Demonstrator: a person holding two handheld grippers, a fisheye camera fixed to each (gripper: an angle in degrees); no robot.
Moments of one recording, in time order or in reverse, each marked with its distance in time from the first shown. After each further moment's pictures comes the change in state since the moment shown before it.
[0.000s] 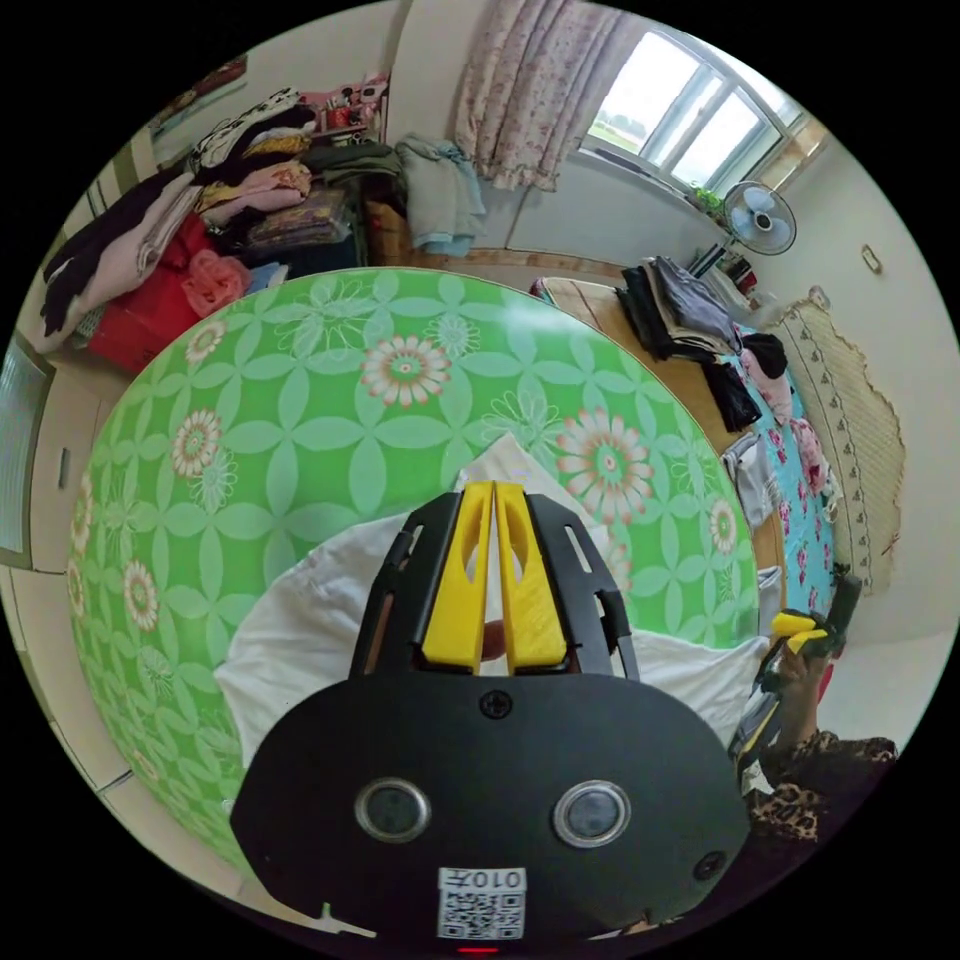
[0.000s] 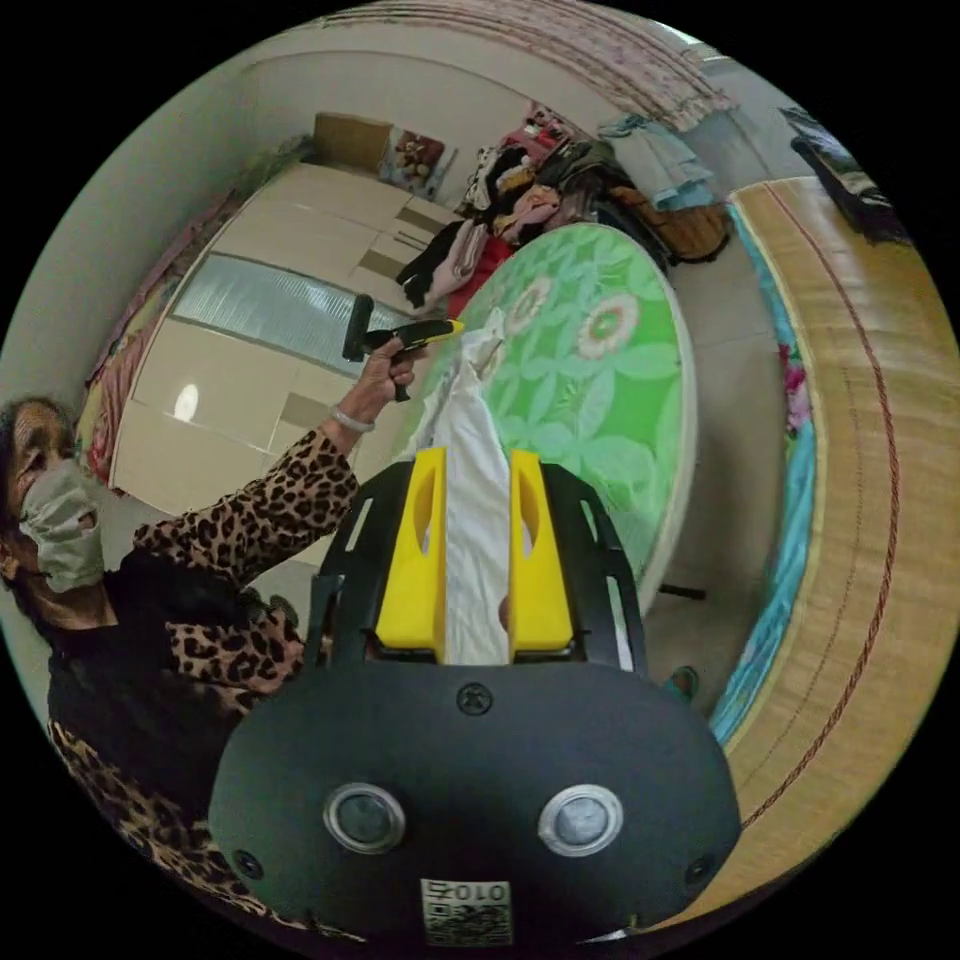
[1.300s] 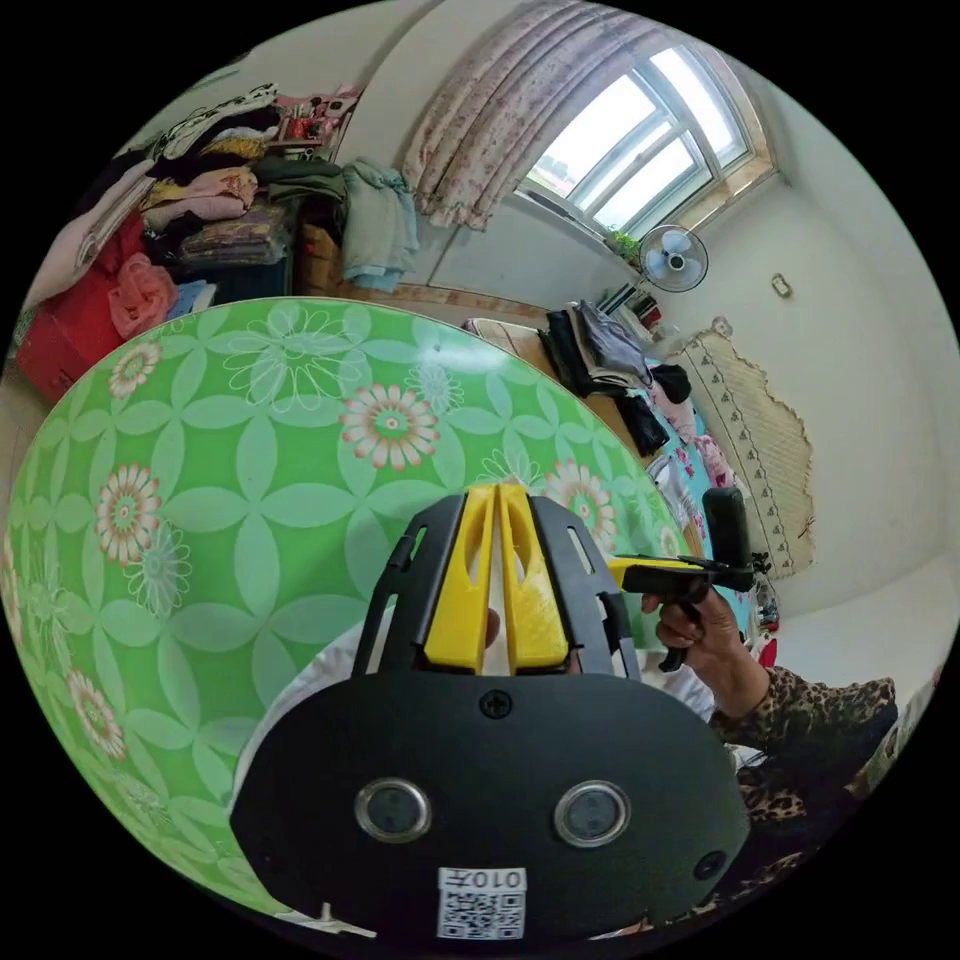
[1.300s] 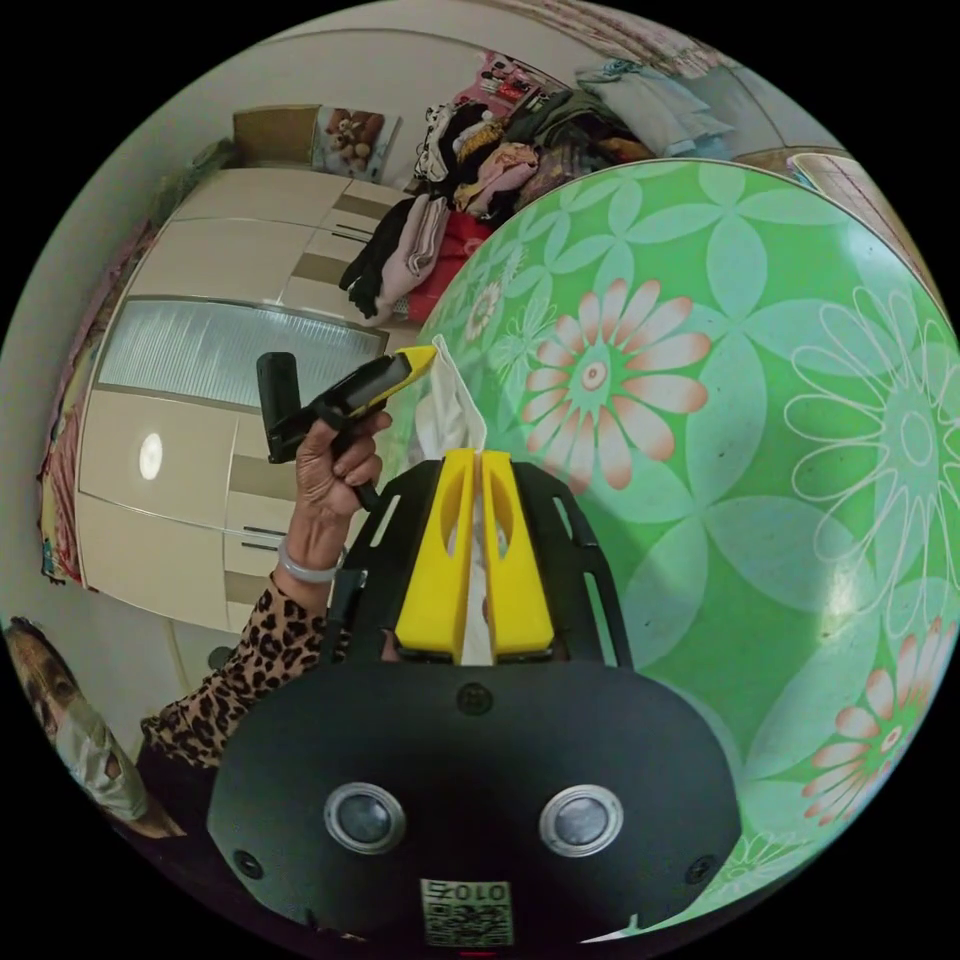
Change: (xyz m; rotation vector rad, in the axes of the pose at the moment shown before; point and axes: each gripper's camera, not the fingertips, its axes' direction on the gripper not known) left arm -0.098 -0.064 -0.009 0.141 0.313 0.071; right arm 0.104 -0.255 0.267 -0.019 0.048 0.134
